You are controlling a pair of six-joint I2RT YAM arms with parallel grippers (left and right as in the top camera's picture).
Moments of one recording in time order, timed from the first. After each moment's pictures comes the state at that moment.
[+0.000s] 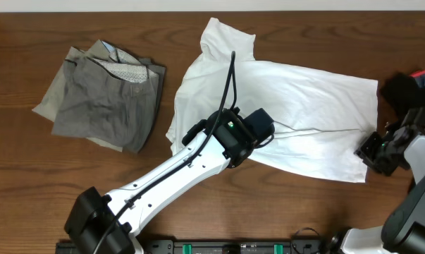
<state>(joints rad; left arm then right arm) -0.91 1.68 1.46 -1.42 -0.56 -0.17 -0.53 1.62 0.85 -0.68 -0.20 0.25</state>
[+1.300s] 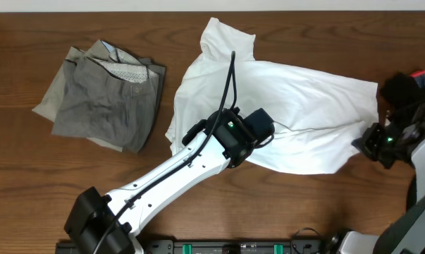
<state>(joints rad) -0.91 1.68 1.46 -1.43 -0.56 -0.17 -0.53 1.48 0.95 -0.87 -0.43 0.20</state>
